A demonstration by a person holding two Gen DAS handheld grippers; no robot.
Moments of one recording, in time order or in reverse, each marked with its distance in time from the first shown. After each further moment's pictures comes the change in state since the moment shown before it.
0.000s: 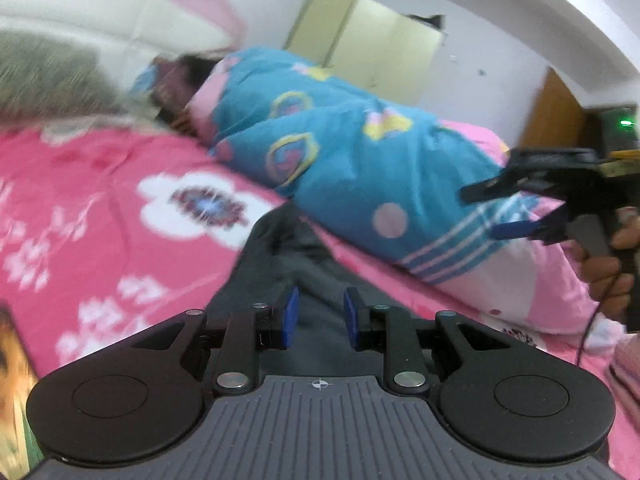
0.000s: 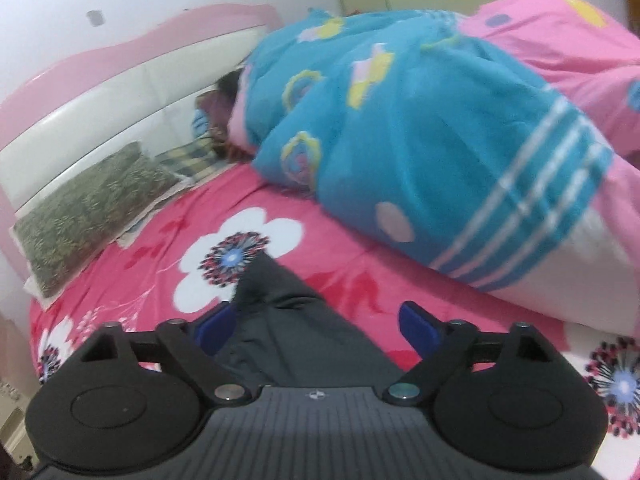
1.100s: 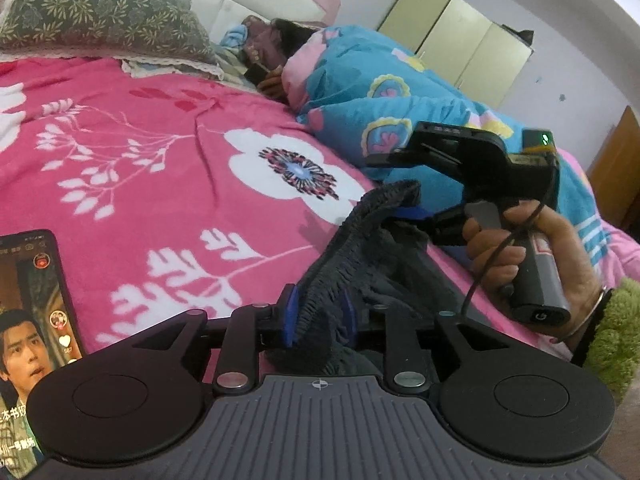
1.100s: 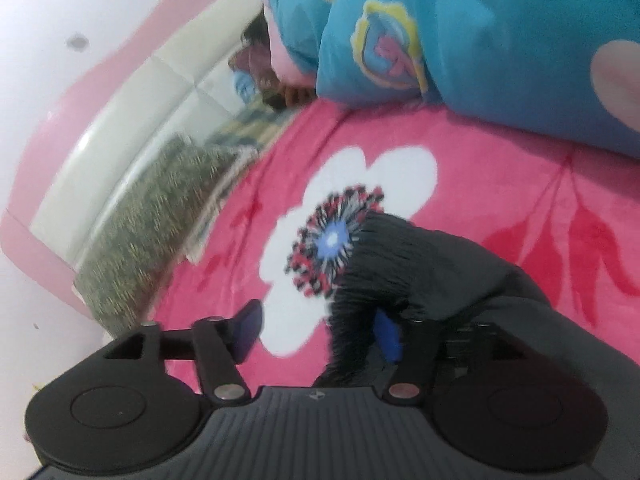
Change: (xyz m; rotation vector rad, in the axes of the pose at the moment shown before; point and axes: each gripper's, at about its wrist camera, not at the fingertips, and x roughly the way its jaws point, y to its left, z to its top) left arm 0.024 0.065 -0.025 -0.232 0.054 0.178; right arm 0.212 0.063 0.000 0.236 0.216 0.346
